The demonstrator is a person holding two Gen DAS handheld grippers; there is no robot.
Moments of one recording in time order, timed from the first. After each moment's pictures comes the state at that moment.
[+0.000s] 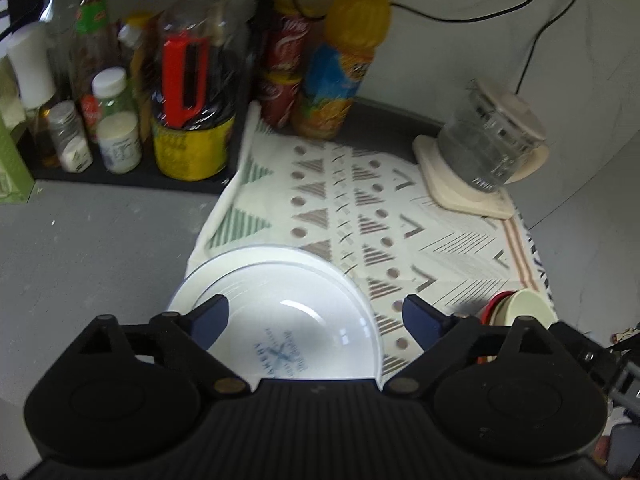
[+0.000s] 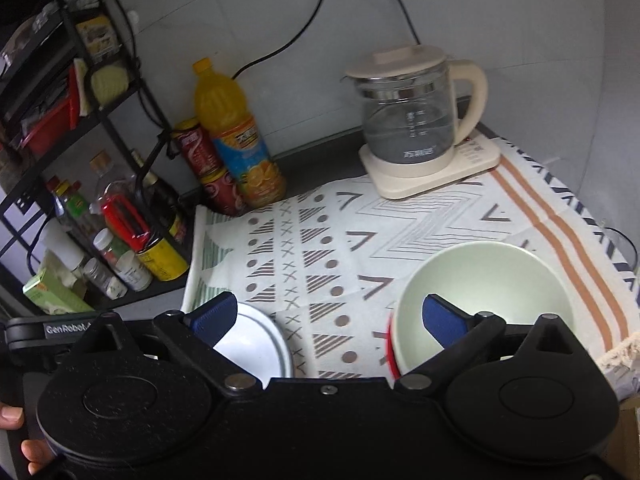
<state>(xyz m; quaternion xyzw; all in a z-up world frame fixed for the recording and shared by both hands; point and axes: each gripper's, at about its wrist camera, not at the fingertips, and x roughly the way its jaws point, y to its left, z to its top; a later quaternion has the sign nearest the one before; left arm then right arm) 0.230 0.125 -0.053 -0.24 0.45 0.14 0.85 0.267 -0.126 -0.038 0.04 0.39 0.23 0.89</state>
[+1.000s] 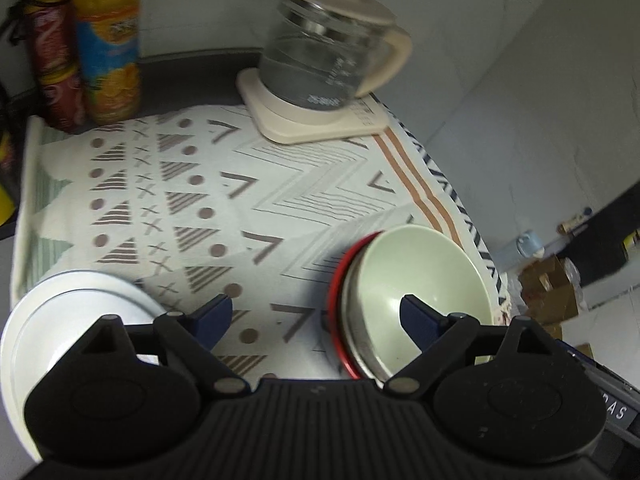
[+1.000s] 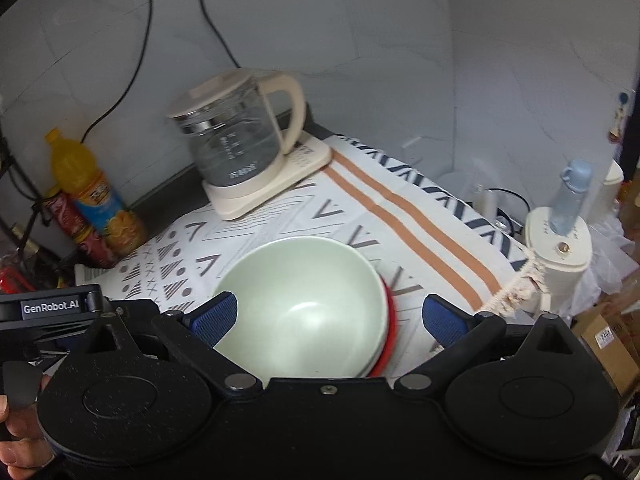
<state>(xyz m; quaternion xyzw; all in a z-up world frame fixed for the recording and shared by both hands) 0.330 0.006 -0.078 -0.17 0.51 -0.05 0.84 0.264 -0.228 -0.058 0.10 0.38 0.04 0.92</state>
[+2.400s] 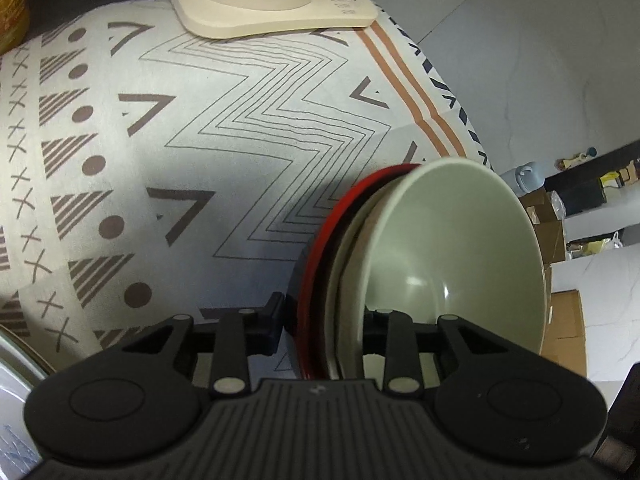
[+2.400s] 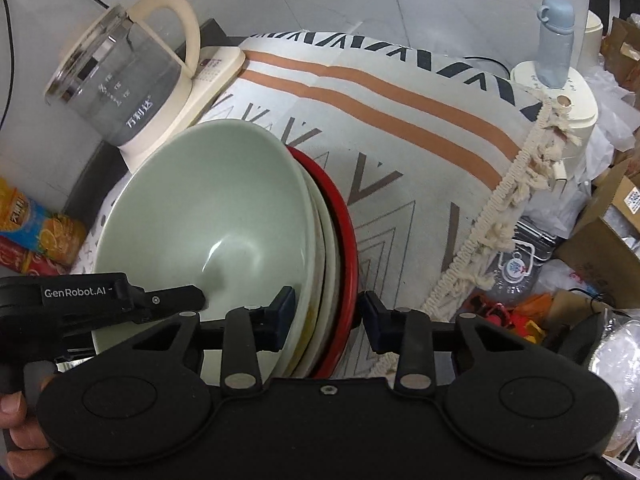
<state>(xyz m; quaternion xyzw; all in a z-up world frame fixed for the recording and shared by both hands) 0.409 -0.029 -0.175 -0.17 0.61 -0.13 0.77 0.314 -0.252 -0.170 0.23 0.49 -0.01 0.84</state>
